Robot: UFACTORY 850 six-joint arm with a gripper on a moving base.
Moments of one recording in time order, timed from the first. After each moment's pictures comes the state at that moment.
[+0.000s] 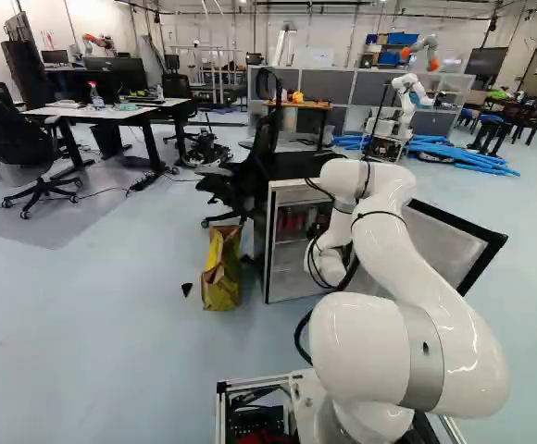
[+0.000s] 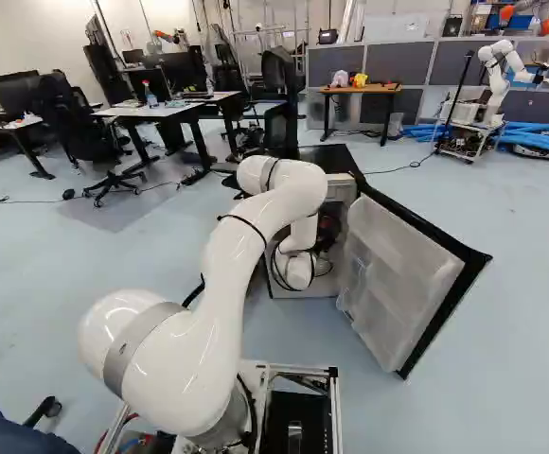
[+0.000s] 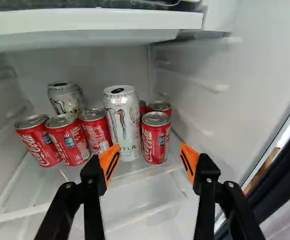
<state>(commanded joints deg) -20.1 -80.5 -74.4 -5.9 85.6 0.0</state>
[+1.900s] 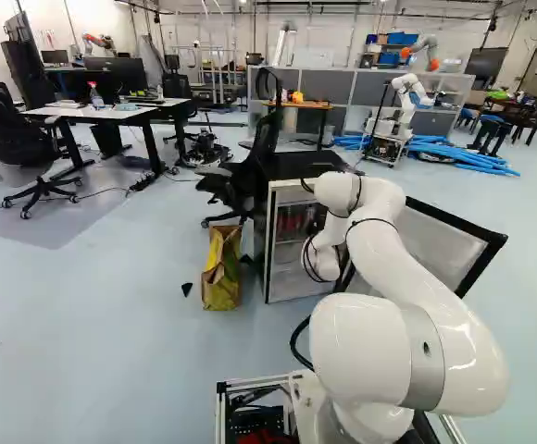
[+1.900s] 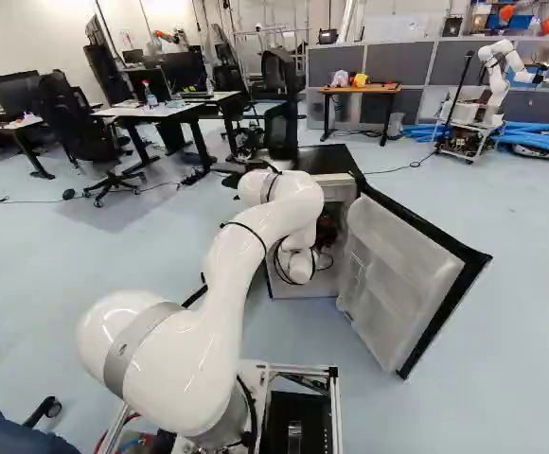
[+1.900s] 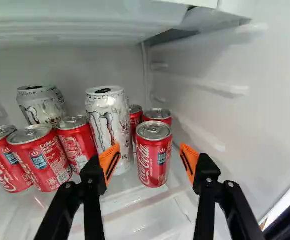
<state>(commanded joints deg) -18.6 -87.5 -87.7 -2.7 83.8 0.0</state>
